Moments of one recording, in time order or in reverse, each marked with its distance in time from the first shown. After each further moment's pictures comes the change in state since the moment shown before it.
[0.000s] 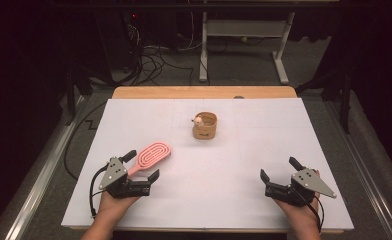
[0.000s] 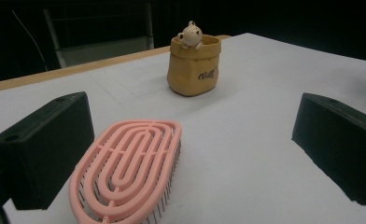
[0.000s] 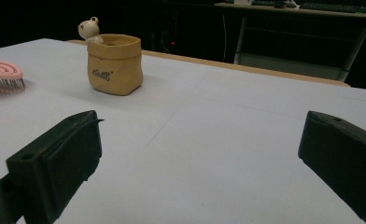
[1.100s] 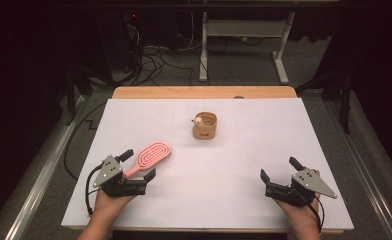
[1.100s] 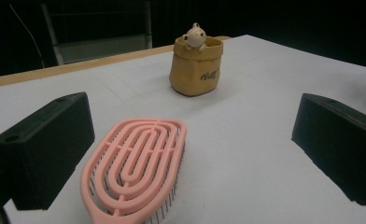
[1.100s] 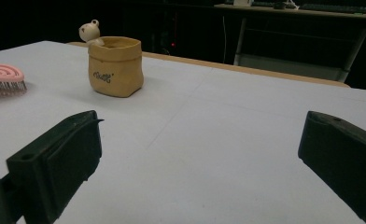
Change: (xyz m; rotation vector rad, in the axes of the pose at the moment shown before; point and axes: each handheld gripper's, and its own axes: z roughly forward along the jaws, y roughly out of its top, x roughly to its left) left arm 0.010 0.003 -0.008 0.005 -0.010 -0.038; right arm 0.000 0.001 -0.001 -0.005 0.001 0.009
